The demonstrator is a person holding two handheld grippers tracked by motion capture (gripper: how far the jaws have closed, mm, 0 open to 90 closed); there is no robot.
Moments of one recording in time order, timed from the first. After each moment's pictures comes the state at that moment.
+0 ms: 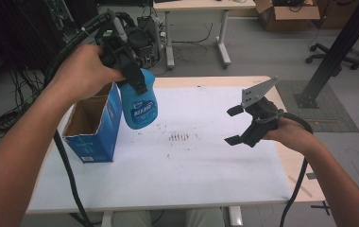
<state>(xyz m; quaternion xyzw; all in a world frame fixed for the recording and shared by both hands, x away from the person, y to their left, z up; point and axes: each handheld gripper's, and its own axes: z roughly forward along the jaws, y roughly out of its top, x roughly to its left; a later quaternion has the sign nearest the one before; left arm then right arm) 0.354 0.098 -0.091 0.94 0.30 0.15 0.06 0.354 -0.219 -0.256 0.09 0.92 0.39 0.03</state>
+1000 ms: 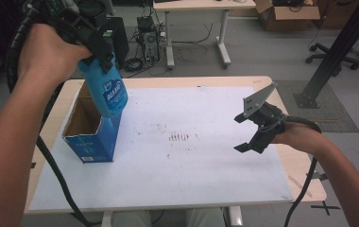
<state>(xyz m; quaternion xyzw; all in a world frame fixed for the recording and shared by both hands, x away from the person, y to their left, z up) 0.362 0.163 -0.055 0.83 0.52 0.18 0.07 0.347 -0.228 -0.261 0.07 0.95 0.30 0.03</state>
